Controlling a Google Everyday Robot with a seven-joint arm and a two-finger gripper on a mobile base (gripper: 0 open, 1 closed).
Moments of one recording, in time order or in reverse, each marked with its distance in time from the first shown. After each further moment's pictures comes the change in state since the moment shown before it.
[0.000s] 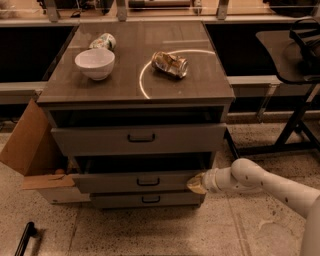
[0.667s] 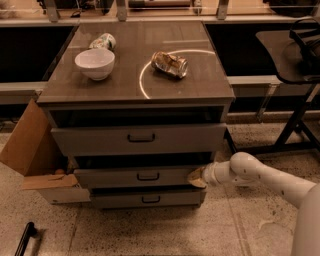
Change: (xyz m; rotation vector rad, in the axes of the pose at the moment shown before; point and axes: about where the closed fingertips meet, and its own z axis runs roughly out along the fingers) arm -0.009 -0.026 -0.001 0.025 0.010 0.003
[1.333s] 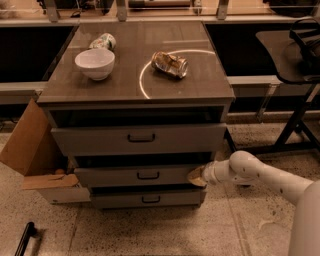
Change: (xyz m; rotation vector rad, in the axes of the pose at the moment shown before) arm -0.001 -0.005 0.001 0.000 0.007 0.004
